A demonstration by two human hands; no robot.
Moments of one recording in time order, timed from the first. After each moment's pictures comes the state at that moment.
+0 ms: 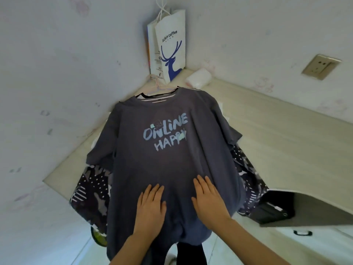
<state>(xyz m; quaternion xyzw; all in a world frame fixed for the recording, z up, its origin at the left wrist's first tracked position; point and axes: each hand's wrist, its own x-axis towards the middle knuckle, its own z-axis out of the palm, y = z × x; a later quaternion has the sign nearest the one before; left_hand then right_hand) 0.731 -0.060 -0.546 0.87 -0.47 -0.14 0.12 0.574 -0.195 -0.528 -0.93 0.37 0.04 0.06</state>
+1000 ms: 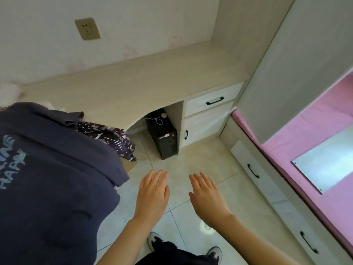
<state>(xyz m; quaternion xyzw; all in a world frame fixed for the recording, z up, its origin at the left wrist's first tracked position) 0.428 -0.024 -0.487 0.49 -0.86 -0.11 0.11 0.256 0.045 -0.479 -0.68 0.73 -0.01 0.03</state>
